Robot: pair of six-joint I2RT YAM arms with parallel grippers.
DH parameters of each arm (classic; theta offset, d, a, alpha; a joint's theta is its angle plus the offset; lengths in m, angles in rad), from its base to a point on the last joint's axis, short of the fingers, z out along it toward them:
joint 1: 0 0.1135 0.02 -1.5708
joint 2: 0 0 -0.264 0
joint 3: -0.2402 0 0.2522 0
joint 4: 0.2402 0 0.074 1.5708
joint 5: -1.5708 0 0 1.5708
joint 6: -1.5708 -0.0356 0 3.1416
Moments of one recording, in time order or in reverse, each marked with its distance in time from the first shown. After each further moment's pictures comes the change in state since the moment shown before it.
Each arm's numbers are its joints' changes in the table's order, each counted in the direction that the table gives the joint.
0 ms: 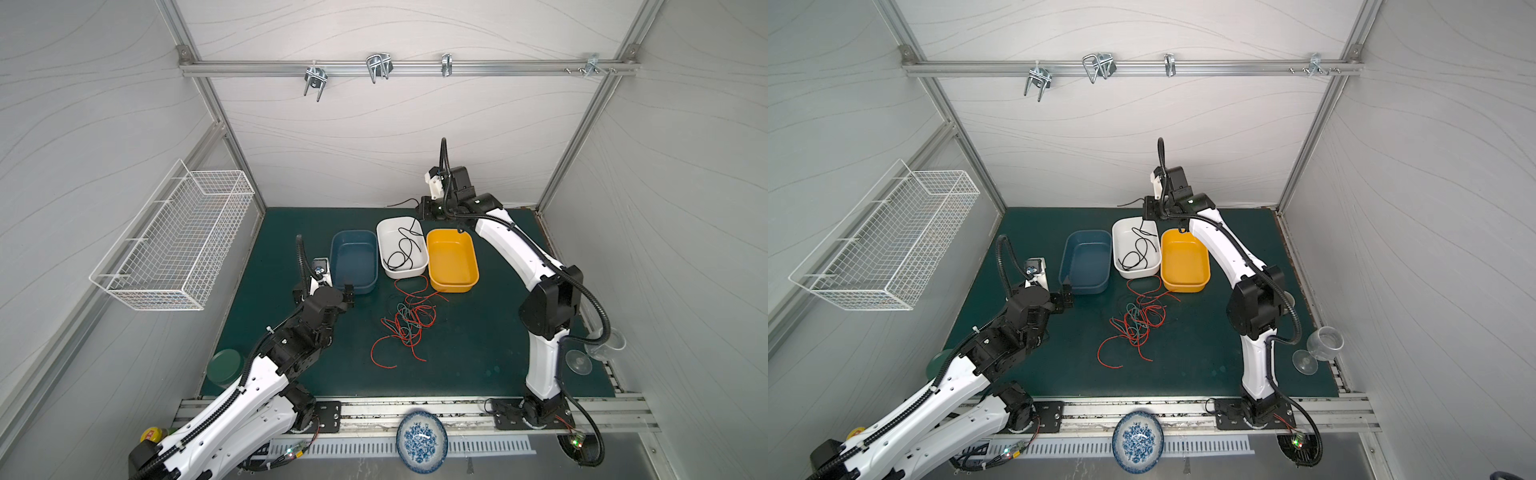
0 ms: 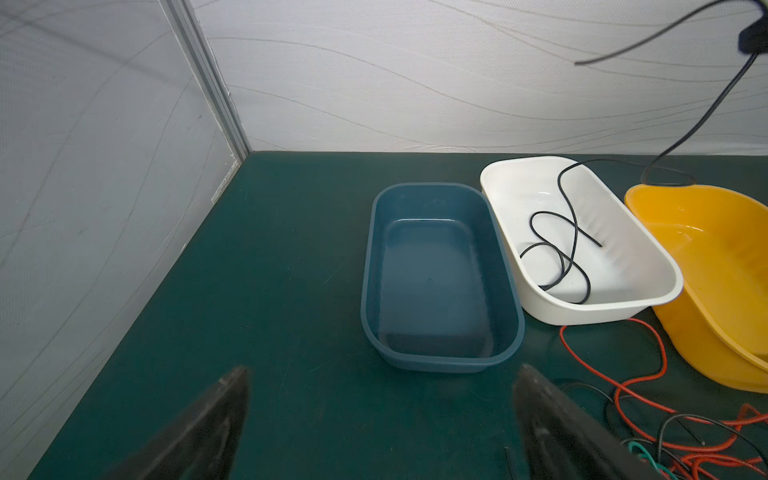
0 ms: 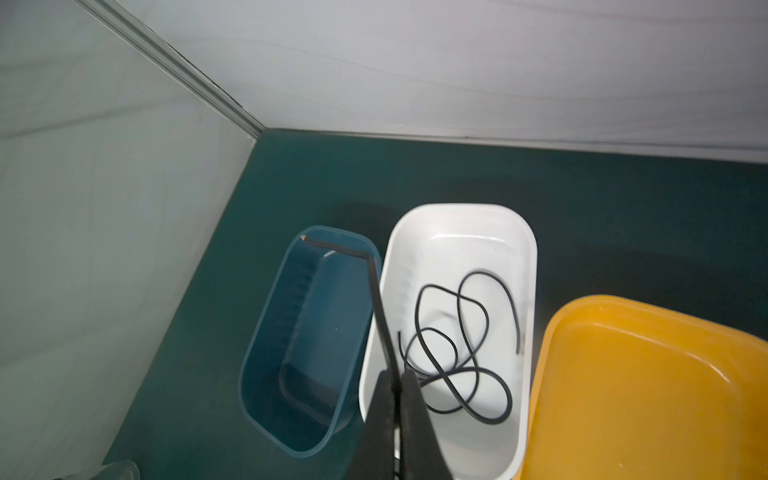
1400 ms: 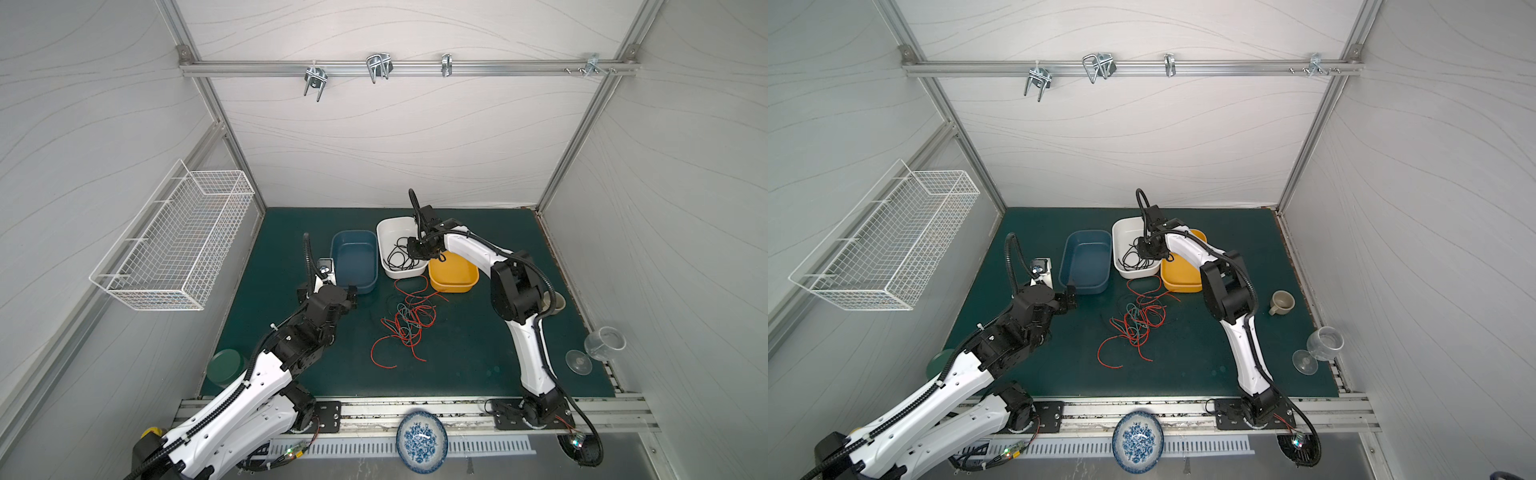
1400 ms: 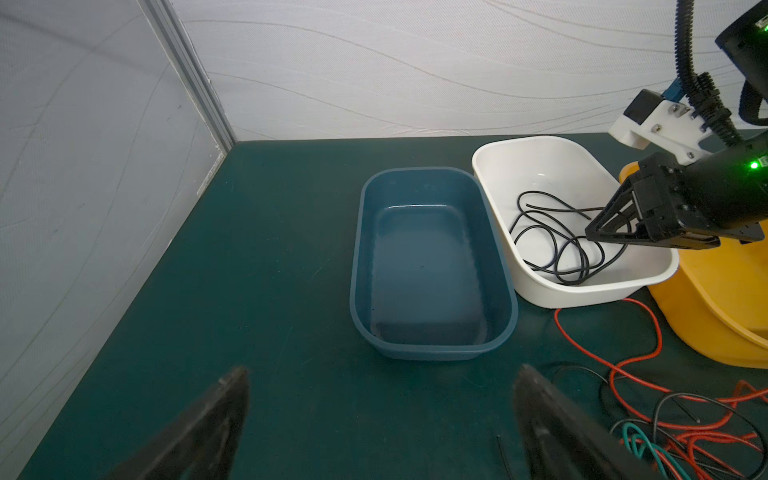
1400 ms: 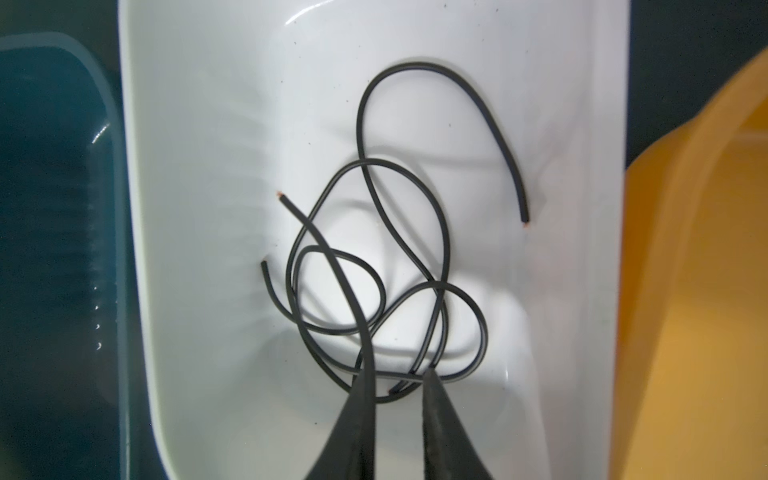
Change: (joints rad) left arm 0.001 0.037 0.000 0.000 -0.032 0.000; right arm 0.051 0.255 0.083 0.061 -0.067 -0.097
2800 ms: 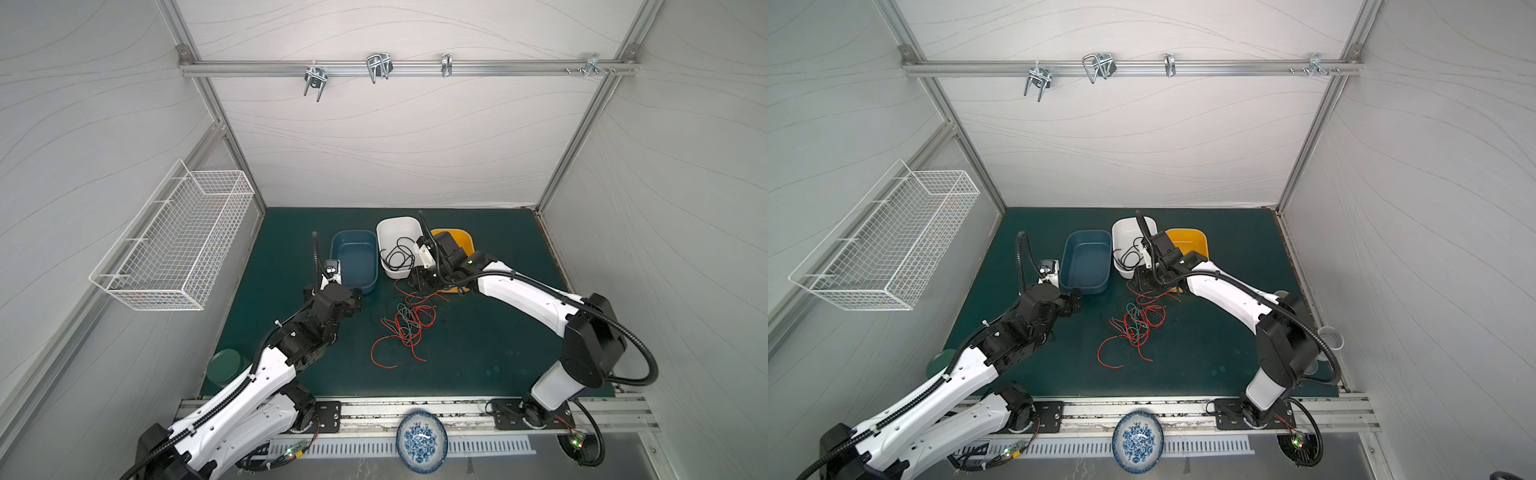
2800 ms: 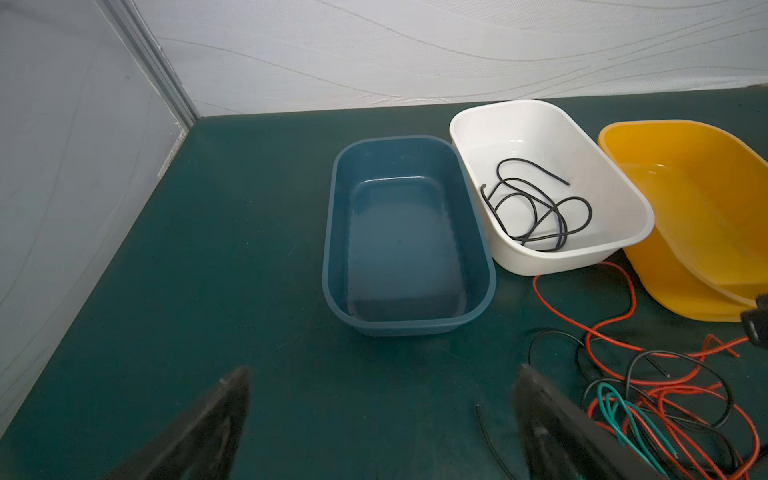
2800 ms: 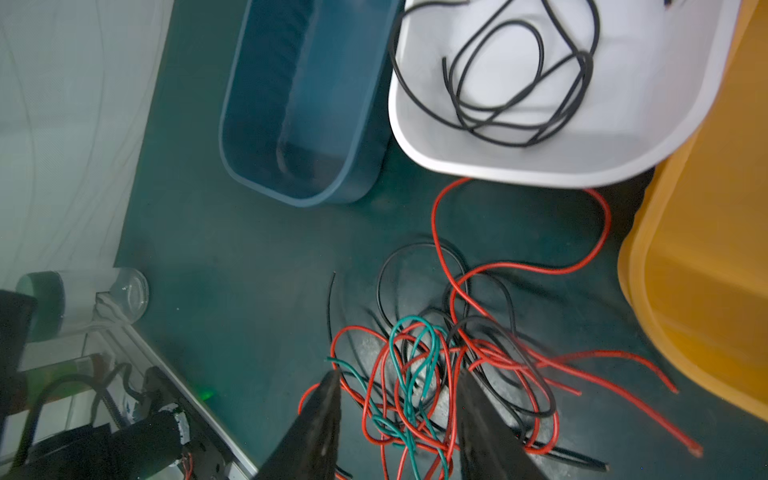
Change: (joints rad) left arm 0.000 0.050 -0.006 0.029 -0.090 0.024; right arm 0.190 -0.653 0.681 -0.169 0.069 -0.021
